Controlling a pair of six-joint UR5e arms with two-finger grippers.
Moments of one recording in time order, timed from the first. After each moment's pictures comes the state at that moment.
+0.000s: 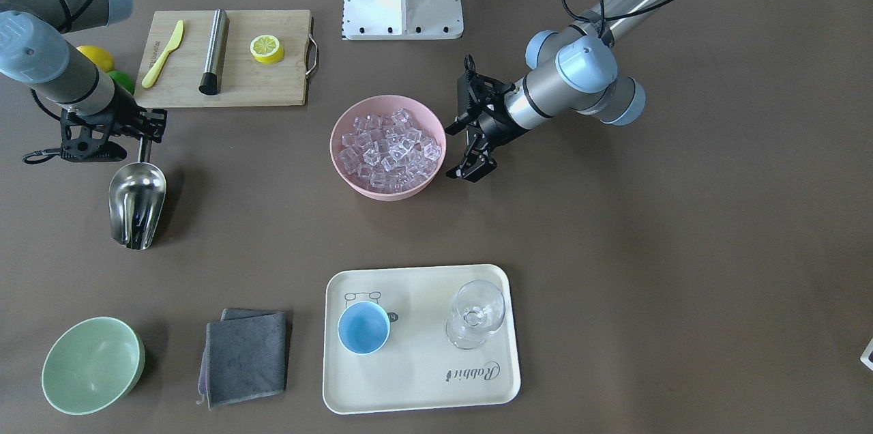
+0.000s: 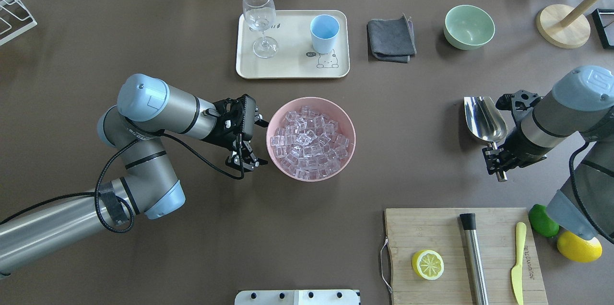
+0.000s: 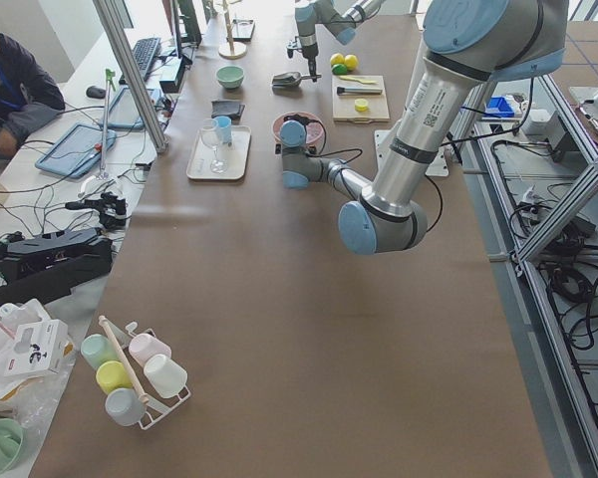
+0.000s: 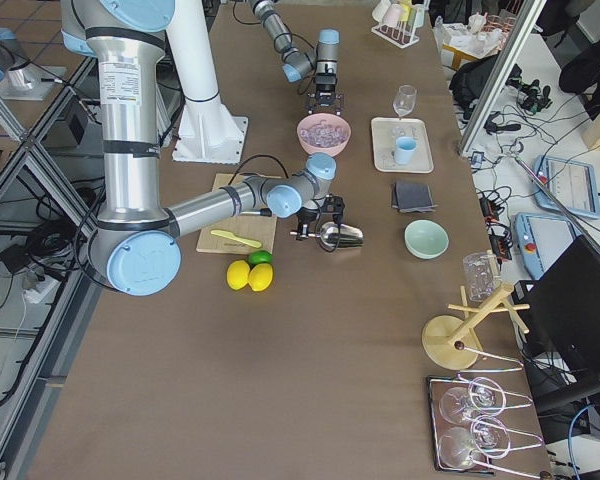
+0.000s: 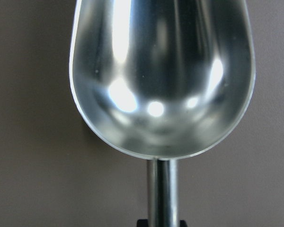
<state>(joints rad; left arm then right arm) -0.58 -2.13 -1.36 -2.64 -2.13 0.14 0.78 -1.57 1.83 -1.36 2.21 0.88</state>
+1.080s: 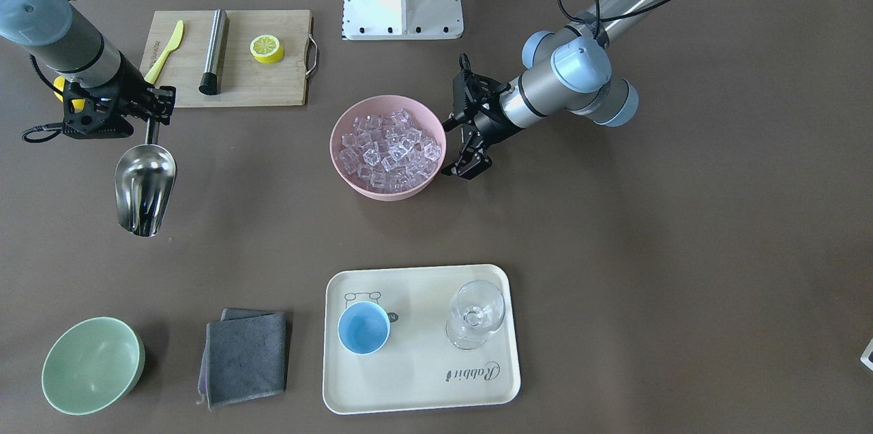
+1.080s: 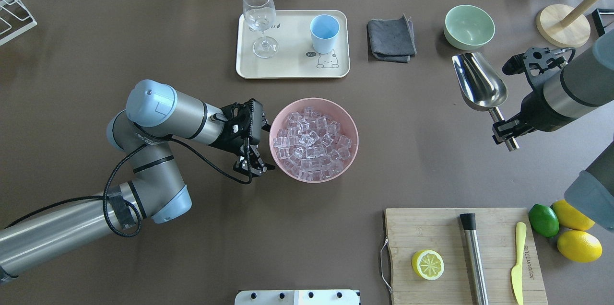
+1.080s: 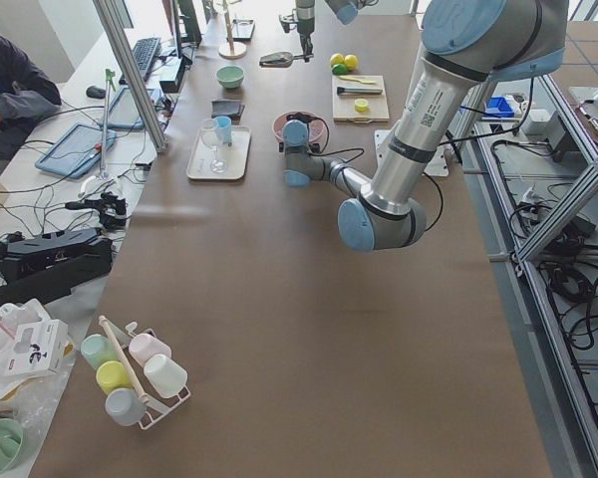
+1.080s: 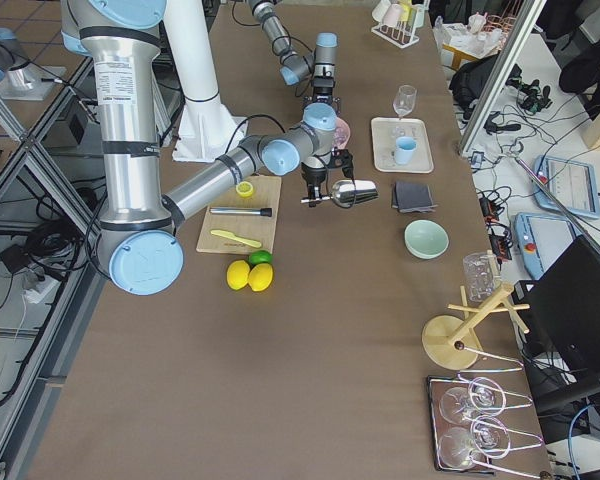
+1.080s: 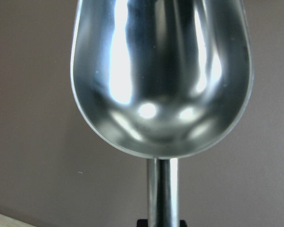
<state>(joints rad) -0.56 -2.15 -1.34 -2.67 -2.13 0.10 0.87 -1.52 2.08 -1.57 2.15 0.59</state>
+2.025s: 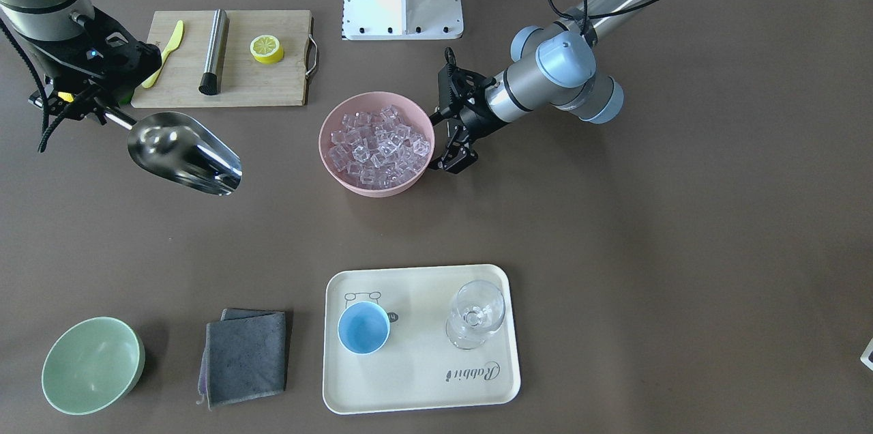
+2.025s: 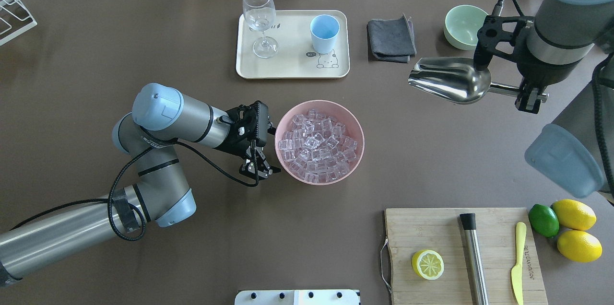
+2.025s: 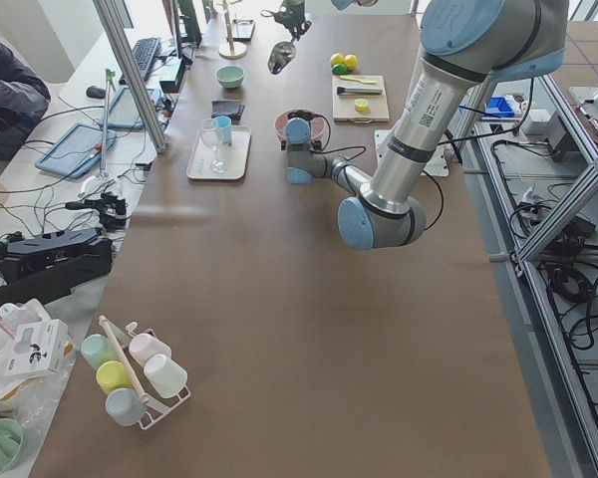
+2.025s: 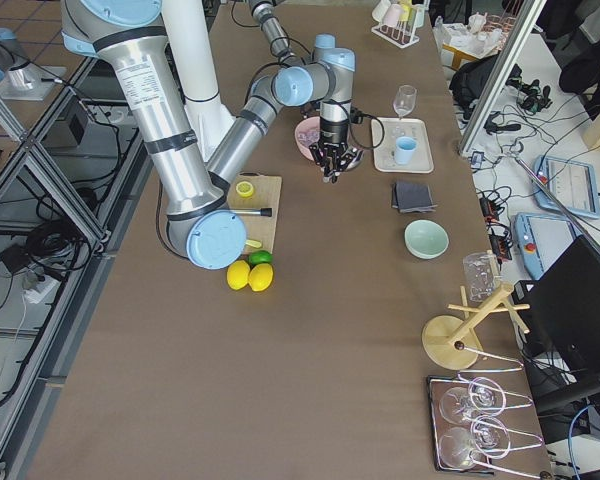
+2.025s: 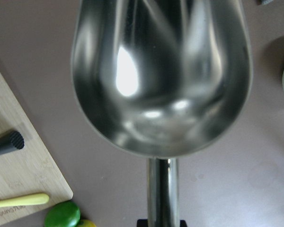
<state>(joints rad) -0.55 -2.16 -1.35 -2.66 -2.11 0.06 0.90 -1.17 2.16 -2.26 1.91 -0.44</state>
